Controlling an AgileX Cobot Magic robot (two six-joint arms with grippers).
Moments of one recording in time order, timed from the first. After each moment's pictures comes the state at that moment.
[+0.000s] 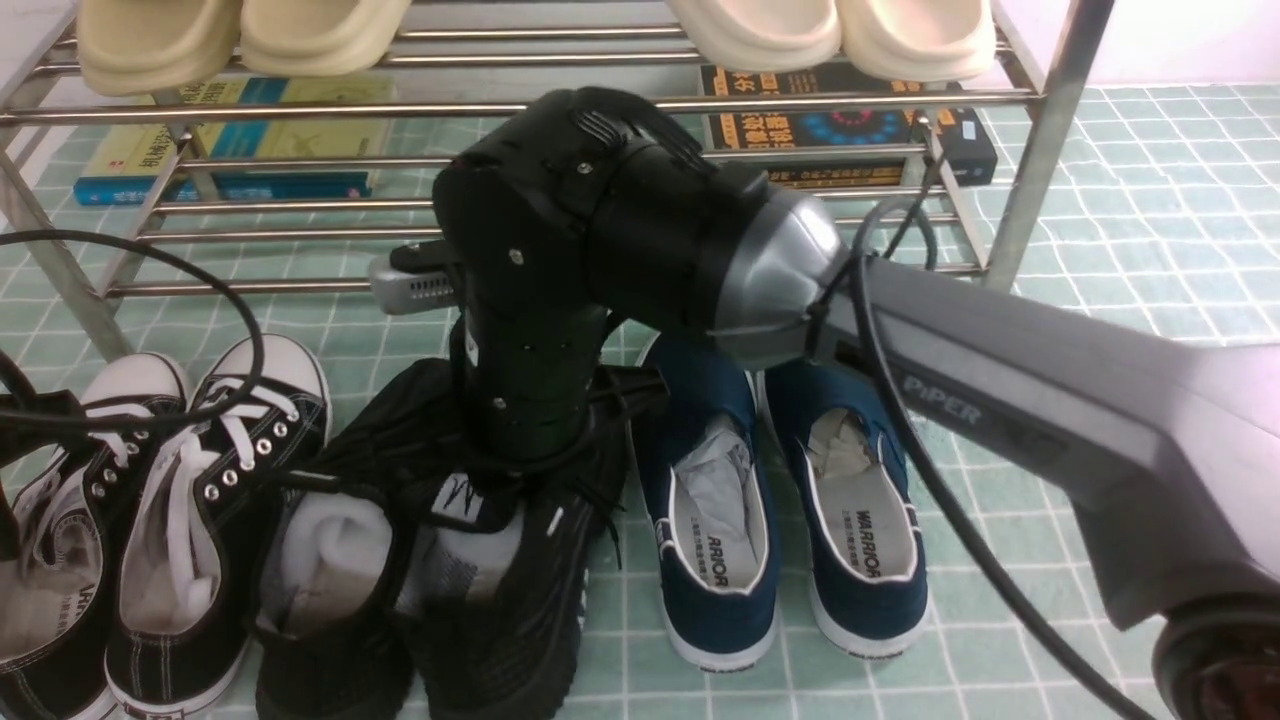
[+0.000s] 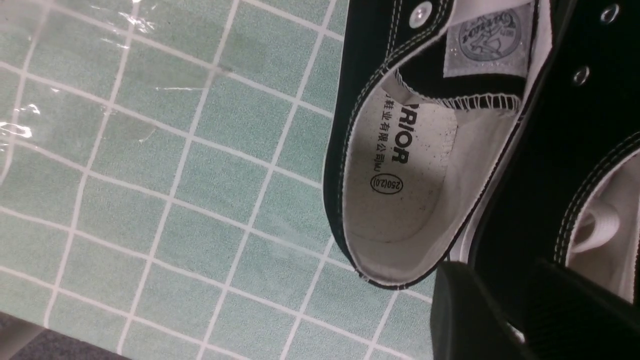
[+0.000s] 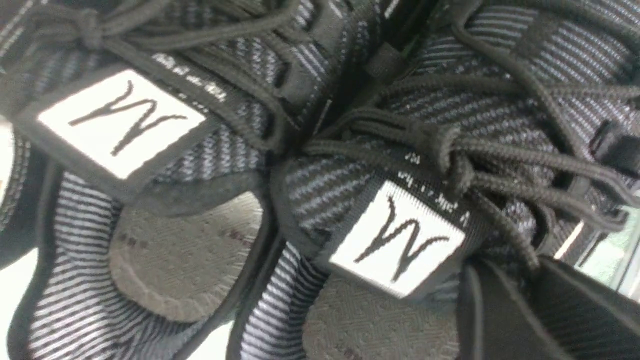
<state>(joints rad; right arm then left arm) 0.92 2.23 -2.15 0.02 1.25 0.62 0.14 1.29 -1.01 0.11 1.09 -0.24</state>
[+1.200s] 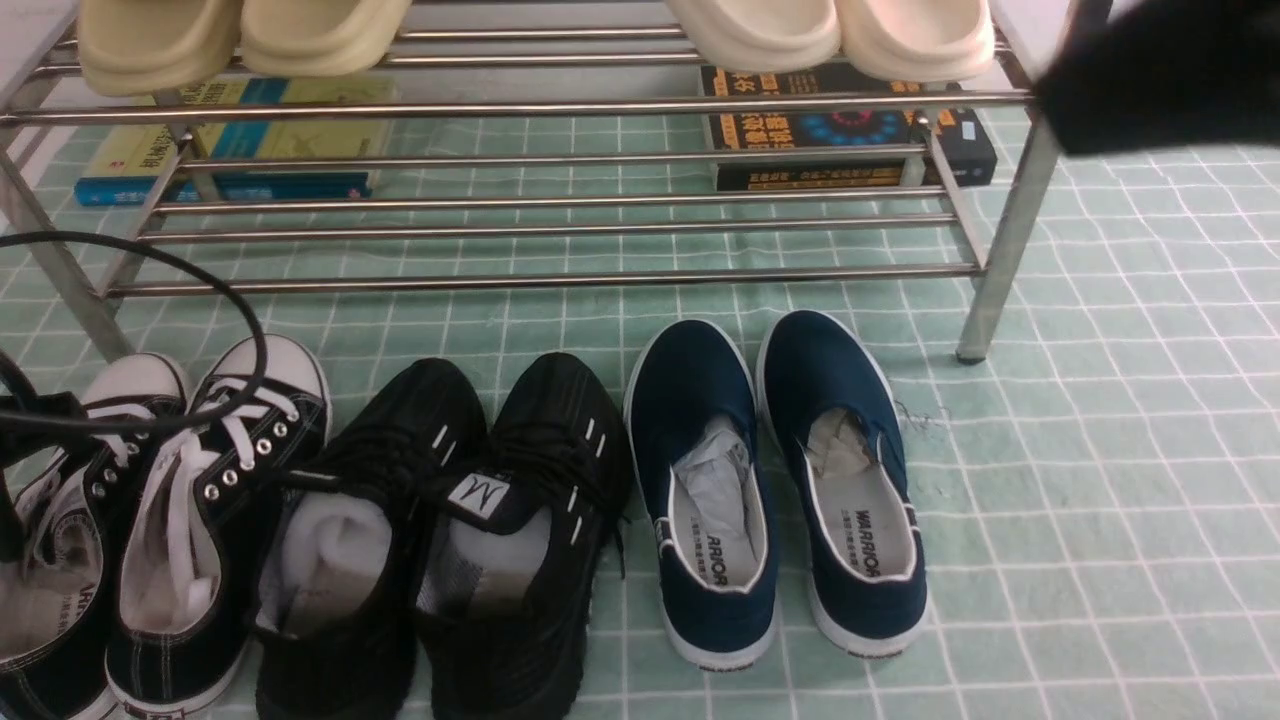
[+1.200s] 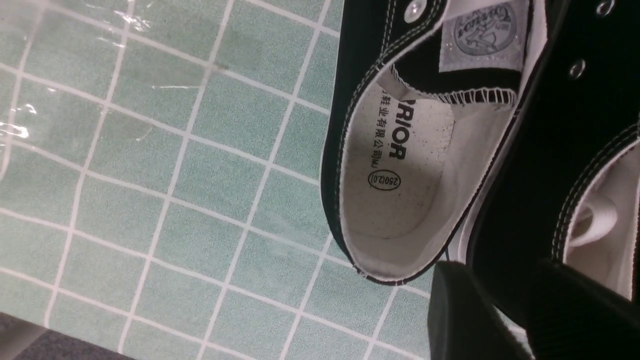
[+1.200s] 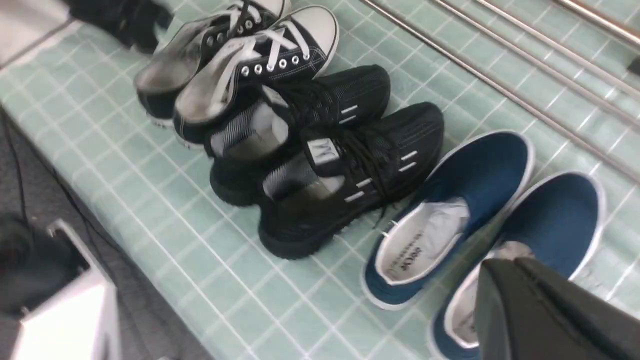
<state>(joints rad) 0.88 1.08 -1.57 0.03 1.16 0.08 0.14 1.29 -1.01 0.10 1.09 -0.22</state>
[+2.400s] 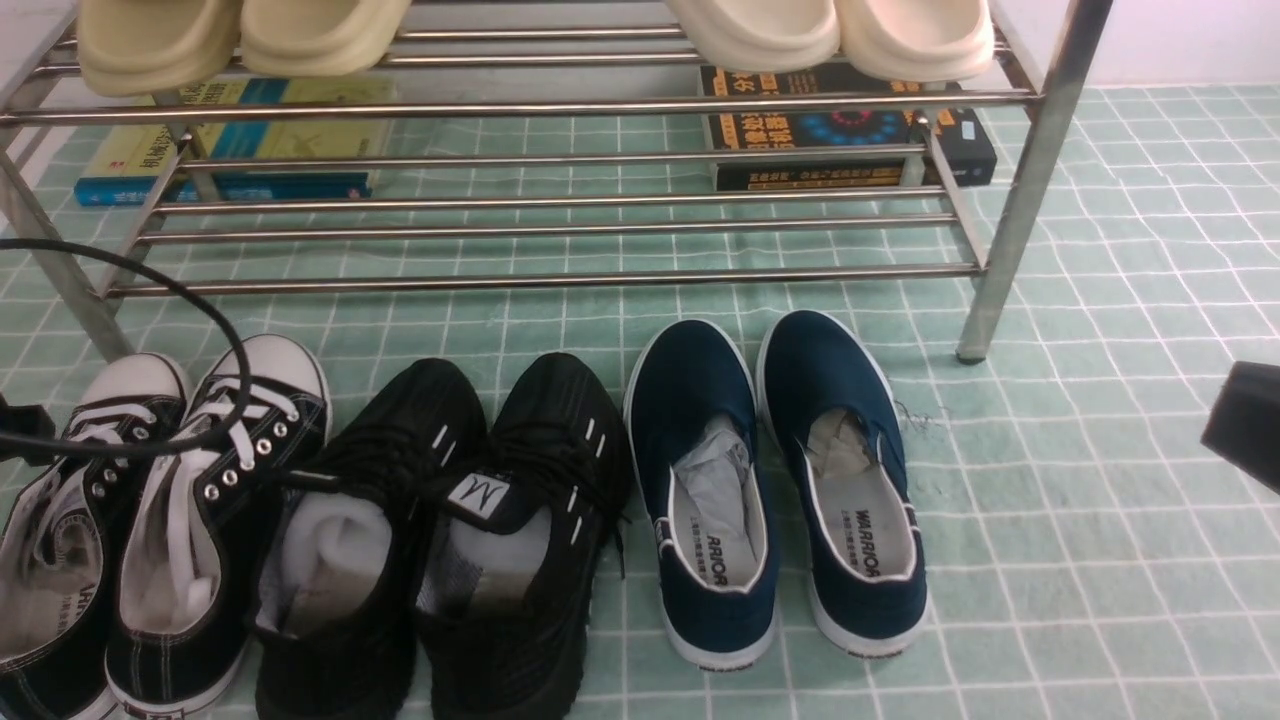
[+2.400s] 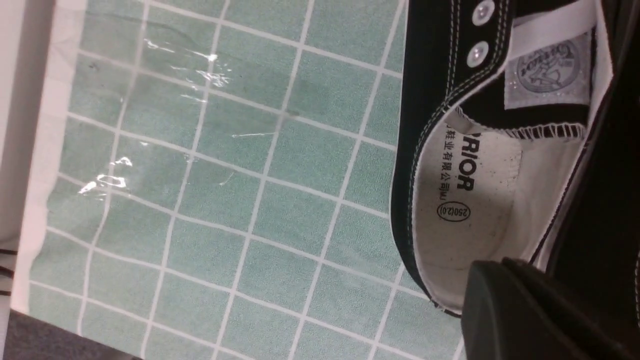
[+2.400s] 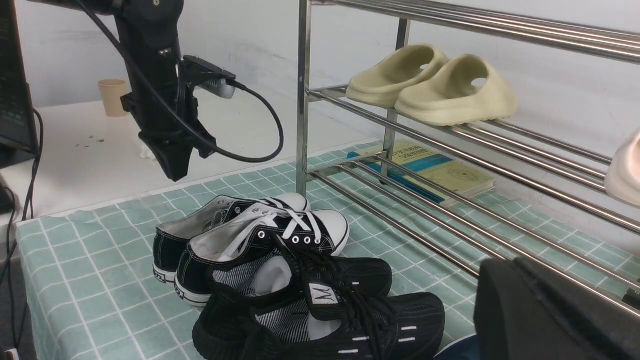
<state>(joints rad) 0.88 0.52 -0.60 0.11 0.17 -0.12 0.14 1.29 -1.01 0.22 1.06 -0.19</state>
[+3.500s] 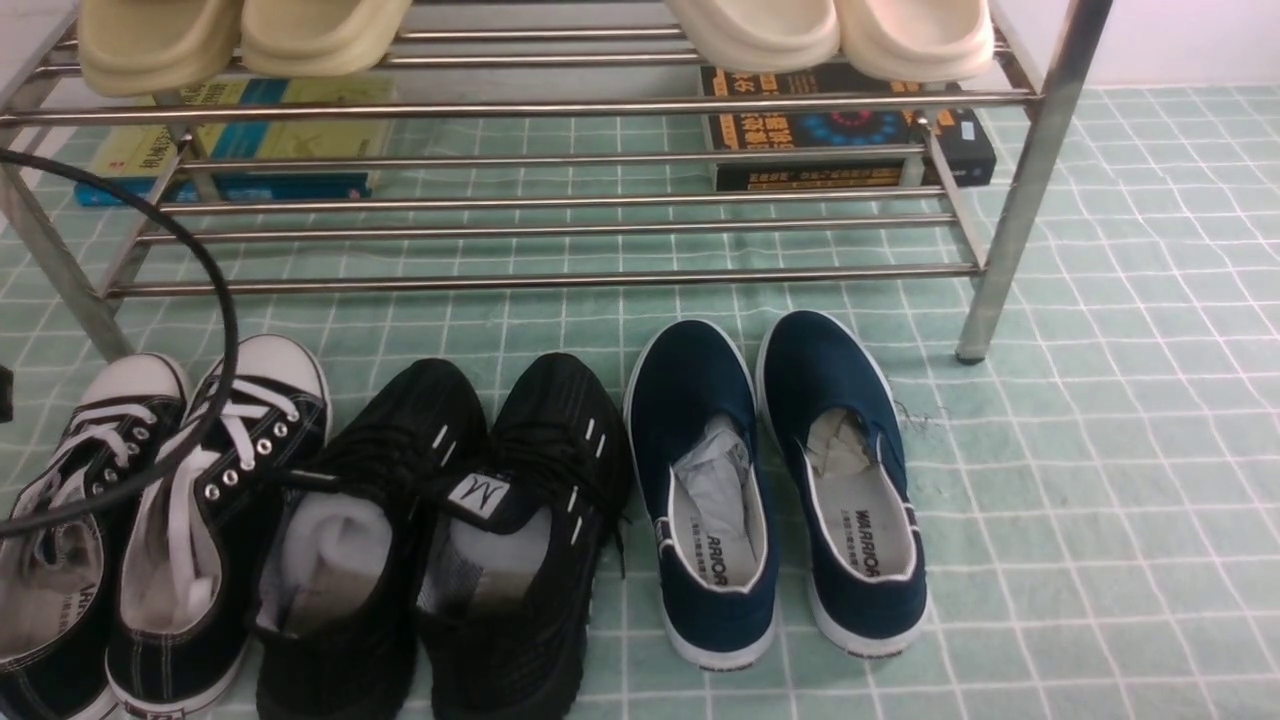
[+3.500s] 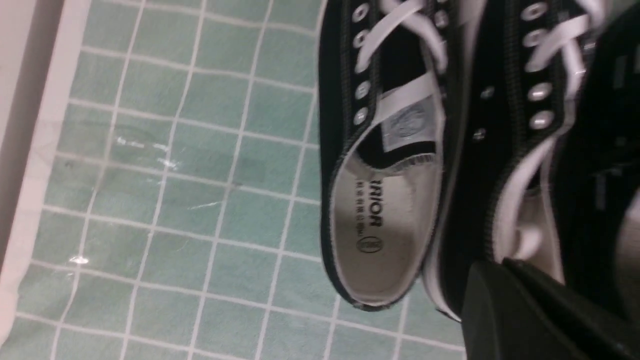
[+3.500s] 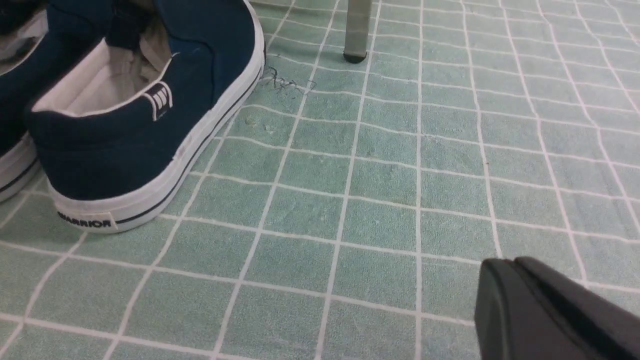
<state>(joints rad) 0.10 -0.01 0.01 0.11 0.40 -0.13 0.14 1.01 -1.01 0.06 1.04 -0.03</state>
